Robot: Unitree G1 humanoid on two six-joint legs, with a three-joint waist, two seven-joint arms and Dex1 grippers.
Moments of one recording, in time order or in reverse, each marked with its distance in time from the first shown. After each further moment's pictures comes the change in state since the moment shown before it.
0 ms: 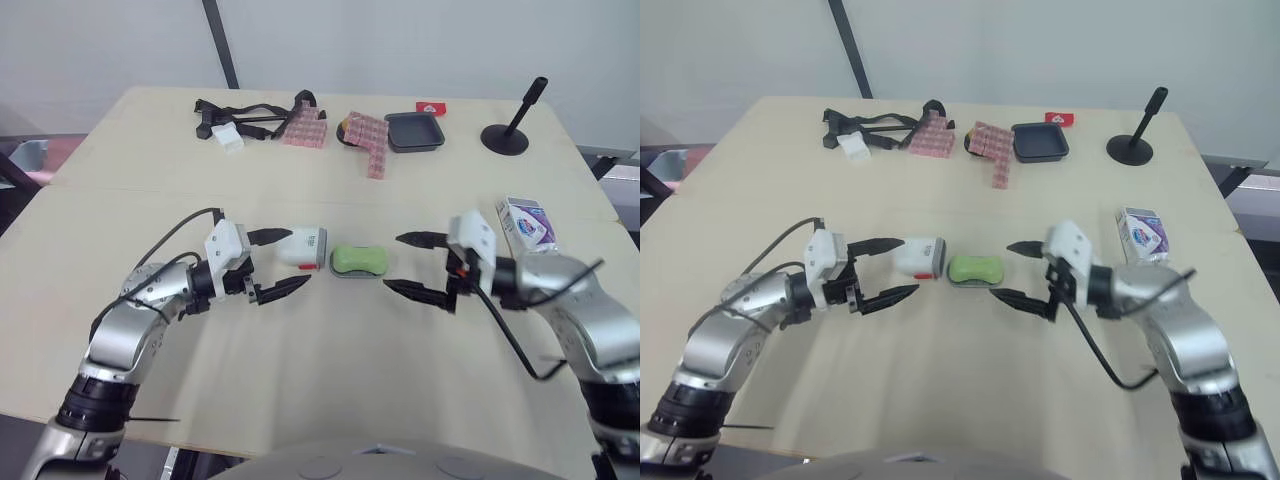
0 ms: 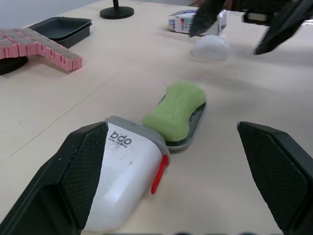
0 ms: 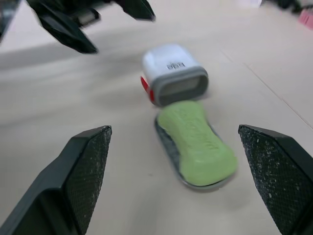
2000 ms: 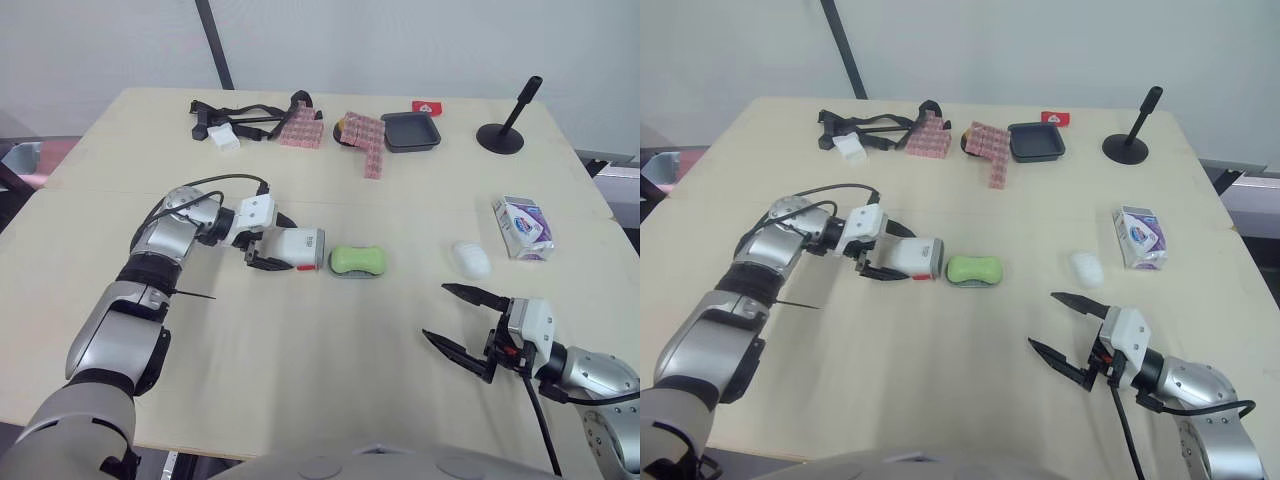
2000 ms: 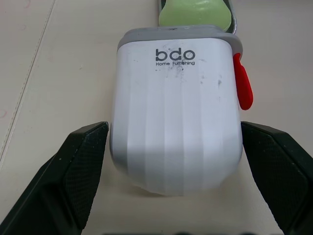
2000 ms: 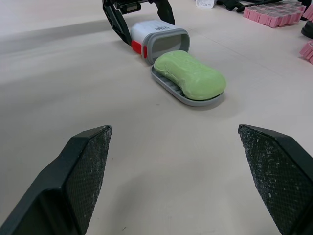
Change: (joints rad) left arm -0.644 -0.065 -0.249 0.945 0.405 -0.428 -0.448; right arm 0.413 0.037 -0.064 0.181 -0.018 -0.609 -0.009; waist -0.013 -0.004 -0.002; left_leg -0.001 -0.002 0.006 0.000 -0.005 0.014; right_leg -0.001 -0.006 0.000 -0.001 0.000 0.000
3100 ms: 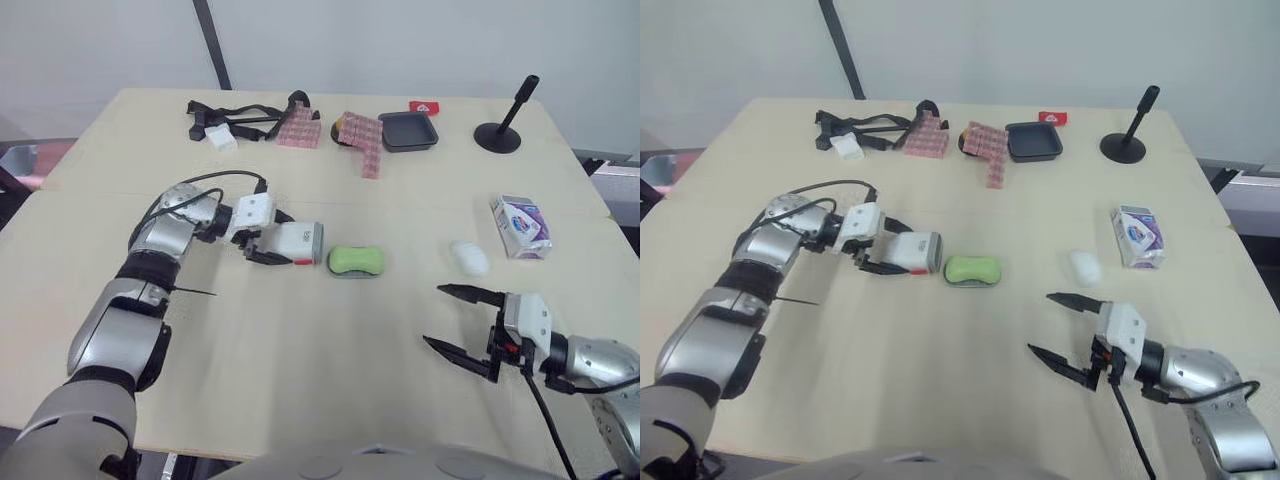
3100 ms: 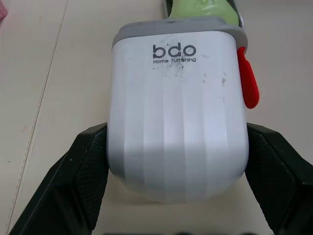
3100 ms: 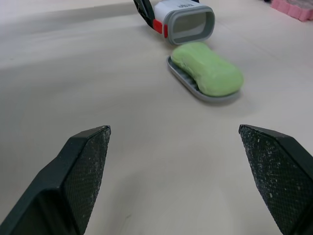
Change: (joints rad) left arm 0.033 0.027 0.037 -0.027 -0.031 -0.099 -0.030; right arm -0.078 -0.146 0.029 -0.057 0.020 0.104 0.030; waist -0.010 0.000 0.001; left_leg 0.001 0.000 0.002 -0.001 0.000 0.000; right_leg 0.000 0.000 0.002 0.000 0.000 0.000
